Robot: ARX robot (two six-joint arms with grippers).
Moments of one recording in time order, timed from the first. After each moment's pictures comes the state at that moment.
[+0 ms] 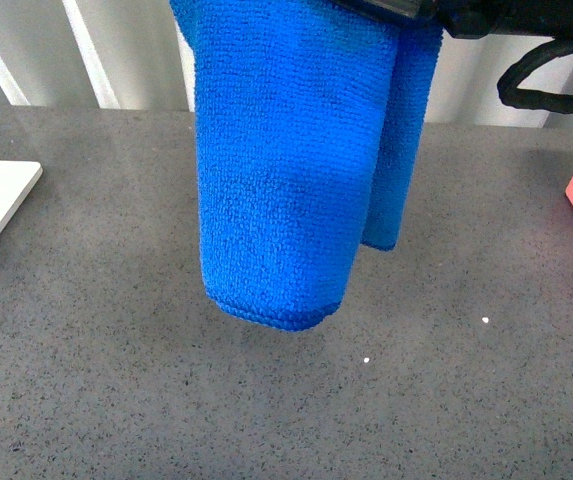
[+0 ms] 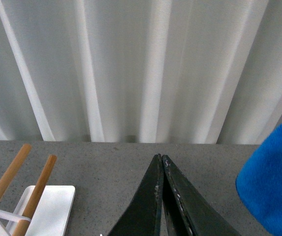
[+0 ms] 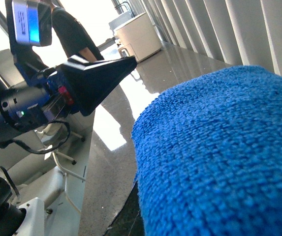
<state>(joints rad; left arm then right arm) -0.22 1.07 0.39 0.67 -0.21 -0.02 0.32 1.78 0.81 0.97 -1.09 0.43</state>
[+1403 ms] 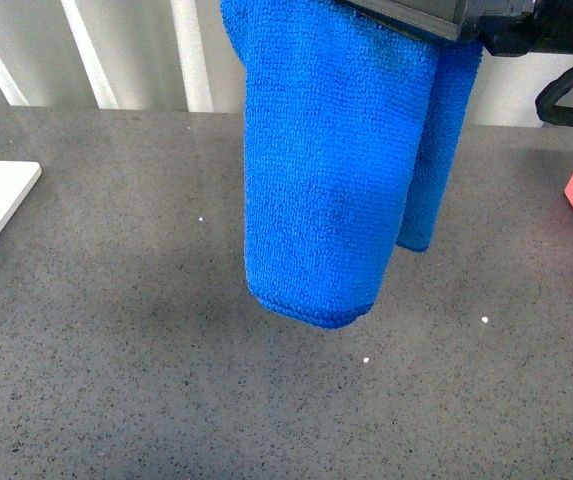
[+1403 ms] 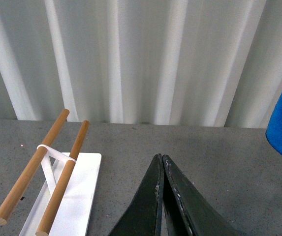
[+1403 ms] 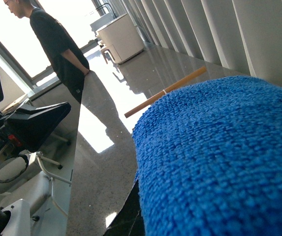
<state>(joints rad) 0.00 0.34 0.02 0.34 0.00 -0.01 0.29 1.75 0.77 0.92 -1.06 0.38</state>
